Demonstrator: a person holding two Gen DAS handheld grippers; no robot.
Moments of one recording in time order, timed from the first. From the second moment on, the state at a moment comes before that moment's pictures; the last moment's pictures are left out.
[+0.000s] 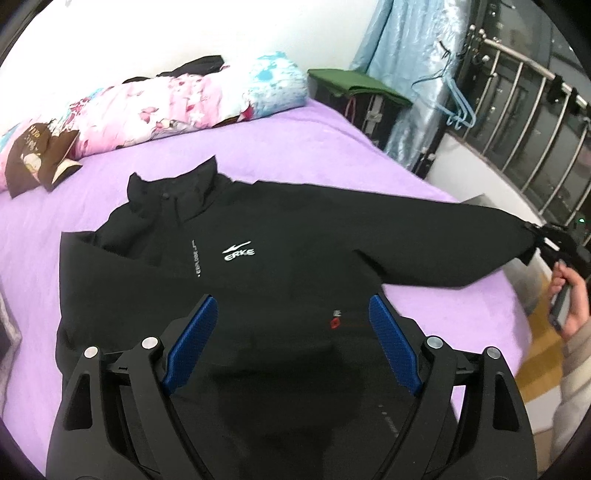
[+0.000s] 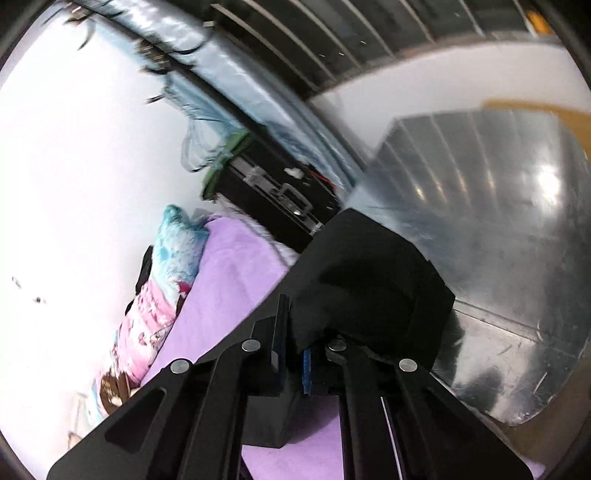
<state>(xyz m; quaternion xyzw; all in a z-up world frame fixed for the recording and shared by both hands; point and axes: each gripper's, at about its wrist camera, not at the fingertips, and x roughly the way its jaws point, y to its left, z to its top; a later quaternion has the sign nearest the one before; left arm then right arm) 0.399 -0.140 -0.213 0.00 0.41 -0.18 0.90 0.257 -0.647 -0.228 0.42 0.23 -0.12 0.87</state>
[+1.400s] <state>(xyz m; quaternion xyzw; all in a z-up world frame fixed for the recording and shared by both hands) 0.352 -0.066 -0.086 -0.14 0.38 -0.23 0.88 0.251 -0.373 -0.097 0.24 0.21 0.09 0.94</state>
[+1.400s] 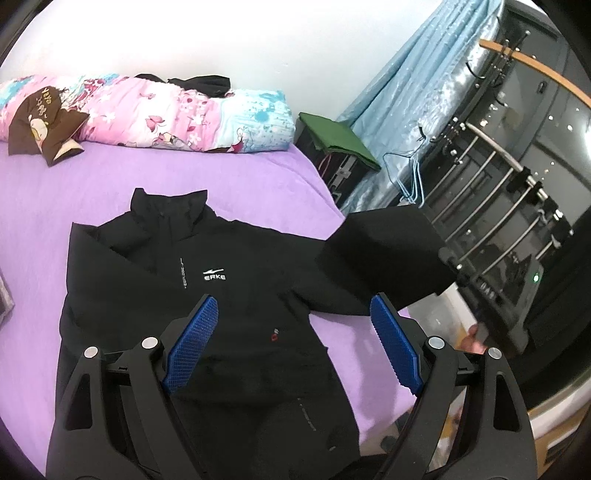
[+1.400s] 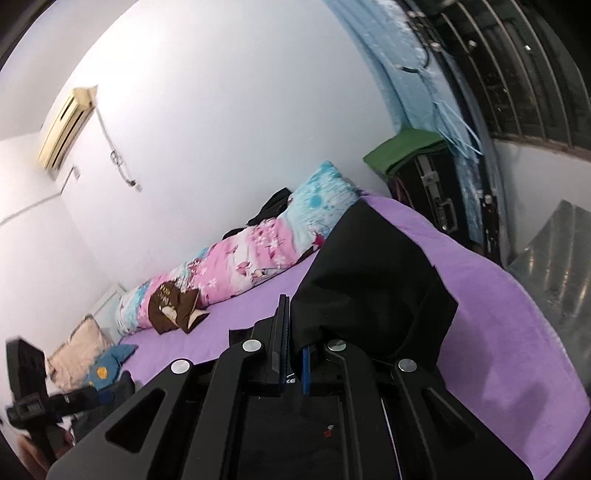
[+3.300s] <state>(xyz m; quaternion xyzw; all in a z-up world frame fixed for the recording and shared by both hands) 0.438 -0.240 -0.175 0.39 0.66 -0.03 0.64 0.201 -0.047 -0.200 -0.24 0.18 0.14 0.94</state>
